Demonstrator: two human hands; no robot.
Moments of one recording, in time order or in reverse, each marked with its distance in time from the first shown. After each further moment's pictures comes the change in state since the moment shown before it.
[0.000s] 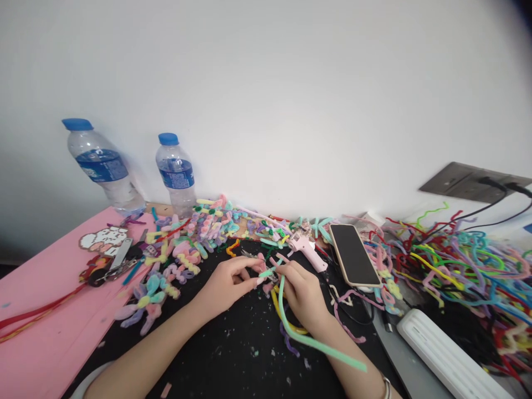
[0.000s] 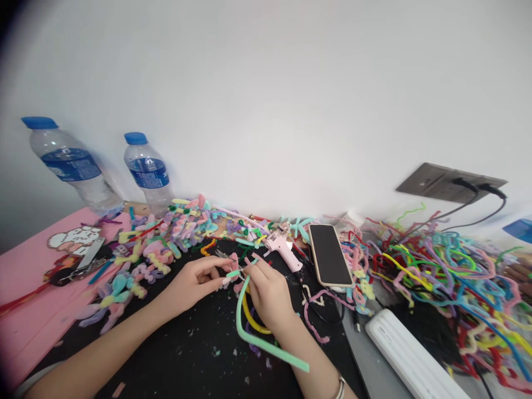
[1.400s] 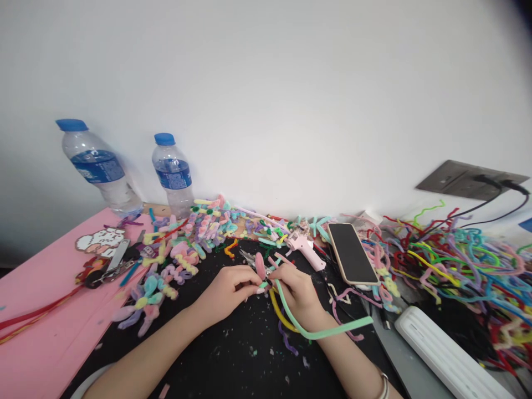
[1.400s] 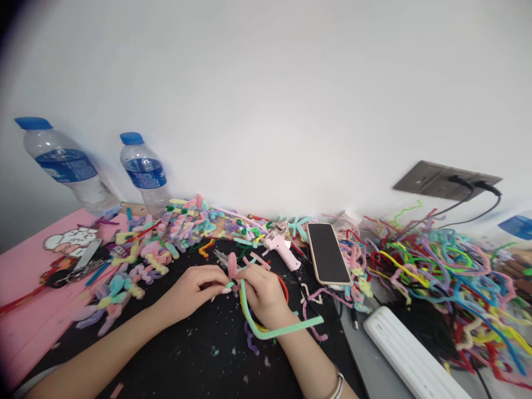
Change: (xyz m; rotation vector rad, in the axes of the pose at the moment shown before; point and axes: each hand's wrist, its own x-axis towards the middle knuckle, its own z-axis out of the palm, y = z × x) left_hand -0.004 0.005 0.002 0.247 -0.114 0.158; right_hand 0.002 0.002 0.006 0.292 -0.008 -0.042
